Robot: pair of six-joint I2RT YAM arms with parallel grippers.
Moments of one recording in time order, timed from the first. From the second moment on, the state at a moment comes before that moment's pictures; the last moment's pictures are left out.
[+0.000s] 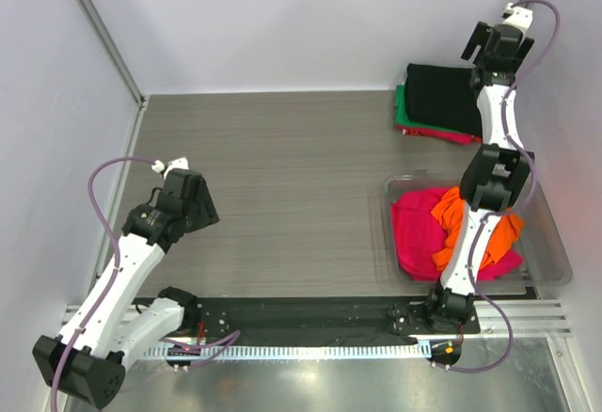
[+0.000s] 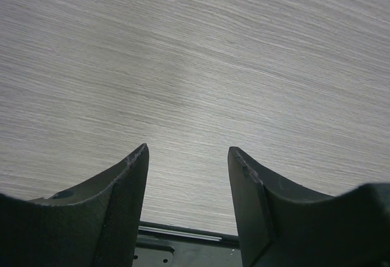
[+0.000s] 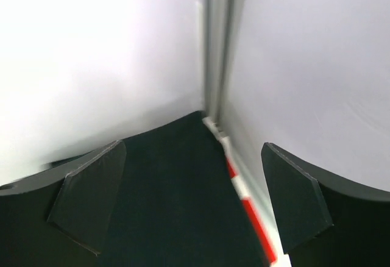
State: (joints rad) left arm -0.33 0.89 0.87 -0.90 -0.27 -0.58; right arm -0.24 2.31 2.26 -0.13 0.26 0.07
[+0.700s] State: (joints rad) left arm -0.34 0.63 0.87 -0.87 -0.21 -0.57; right arm -0.07 1.00 1.02 -0.30 0.02 0.52
